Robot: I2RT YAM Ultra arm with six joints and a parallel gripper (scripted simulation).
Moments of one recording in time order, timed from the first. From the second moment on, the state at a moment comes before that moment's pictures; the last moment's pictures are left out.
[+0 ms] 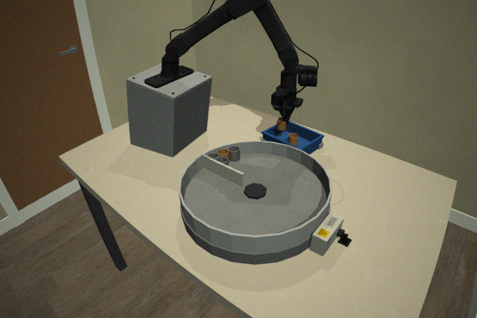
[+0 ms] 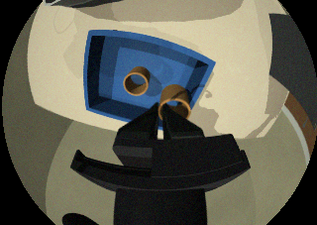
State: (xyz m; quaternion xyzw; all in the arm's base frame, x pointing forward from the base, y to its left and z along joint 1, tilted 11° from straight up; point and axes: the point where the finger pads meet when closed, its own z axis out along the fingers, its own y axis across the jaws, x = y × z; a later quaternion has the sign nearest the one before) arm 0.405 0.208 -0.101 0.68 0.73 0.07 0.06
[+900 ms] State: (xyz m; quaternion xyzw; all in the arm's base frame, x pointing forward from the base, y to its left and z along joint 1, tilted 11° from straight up) arm 0.407 0.209 -0.100 0.68 0.73 0.07 0.06
